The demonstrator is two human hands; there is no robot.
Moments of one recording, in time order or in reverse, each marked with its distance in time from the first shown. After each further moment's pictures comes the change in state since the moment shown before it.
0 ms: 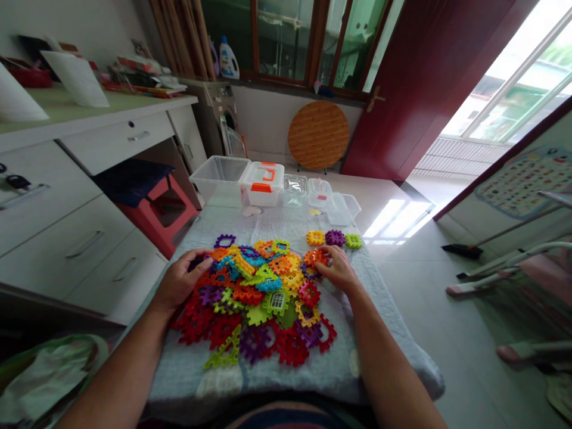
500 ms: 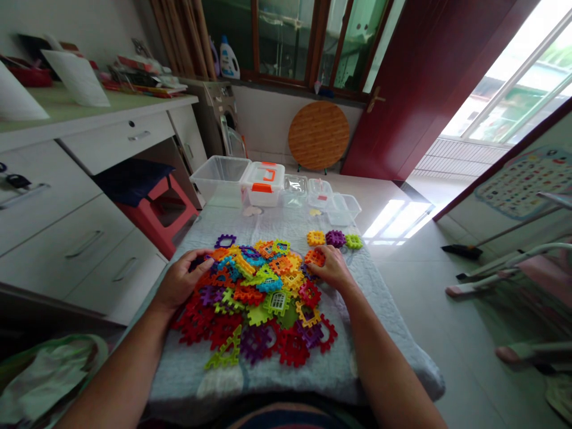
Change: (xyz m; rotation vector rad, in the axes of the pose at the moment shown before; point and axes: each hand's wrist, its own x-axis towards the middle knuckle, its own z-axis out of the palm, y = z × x) left_hand 0.001 -0.002 0.000 0.007 -0.008 0.003; right_hand 0.005 -0.020 0.005 -0.138 -0.068 0.028
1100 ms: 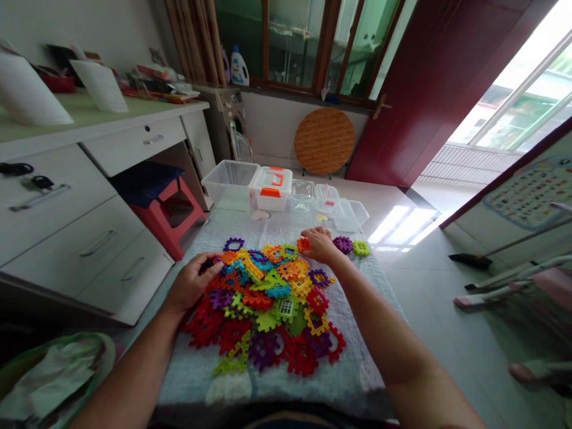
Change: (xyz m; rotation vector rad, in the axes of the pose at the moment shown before) left_hand -0.001 0.004 0.000 -0.036 -0.017 0.016; right_hand 0.087 -0.032 0.004 -0.339 -0.236 -0.247
